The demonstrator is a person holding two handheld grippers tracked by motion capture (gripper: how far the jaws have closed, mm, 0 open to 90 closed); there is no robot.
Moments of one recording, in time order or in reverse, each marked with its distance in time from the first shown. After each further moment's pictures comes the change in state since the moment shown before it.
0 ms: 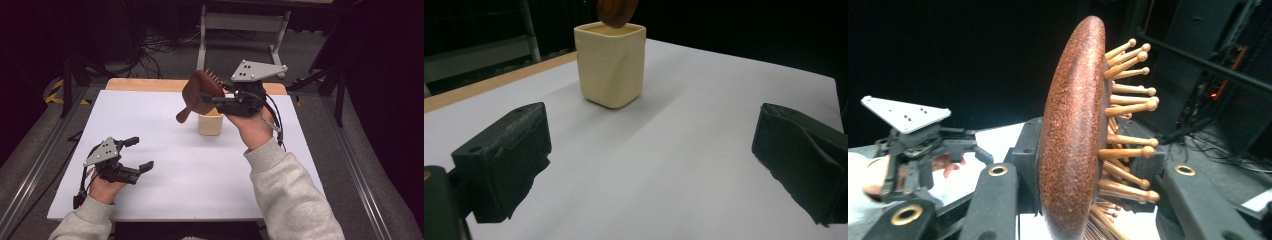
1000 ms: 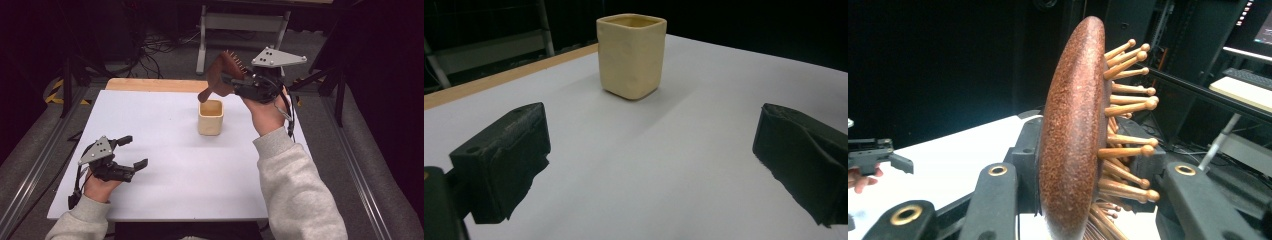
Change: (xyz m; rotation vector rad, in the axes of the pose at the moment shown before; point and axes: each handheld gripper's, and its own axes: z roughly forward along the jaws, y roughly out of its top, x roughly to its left) left arm 0.010 -0.005 -0.009 0.010 0.041 -0.027; right arm -0.042 -0.005 -0.017 -0.020 -0.207 0.038
